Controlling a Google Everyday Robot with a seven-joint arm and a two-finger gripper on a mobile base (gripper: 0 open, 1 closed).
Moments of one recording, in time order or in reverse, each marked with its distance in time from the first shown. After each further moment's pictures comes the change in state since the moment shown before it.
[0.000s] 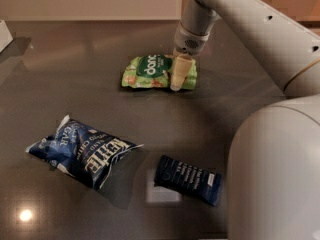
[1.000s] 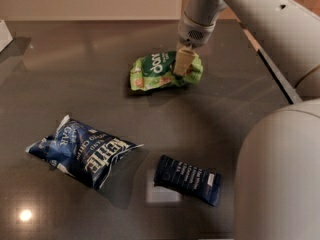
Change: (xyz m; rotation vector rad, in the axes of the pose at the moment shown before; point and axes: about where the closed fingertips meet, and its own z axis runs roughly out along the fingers) arm -0.004 0.009 -0.032 0.021 0.007 0.009
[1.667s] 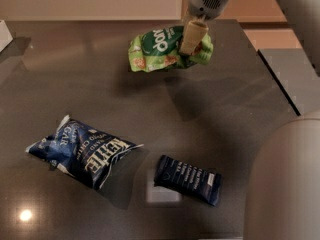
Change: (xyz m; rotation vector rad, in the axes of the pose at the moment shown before) arm -0.012 0.017 -0.087 0.043 -0.048 -0.049
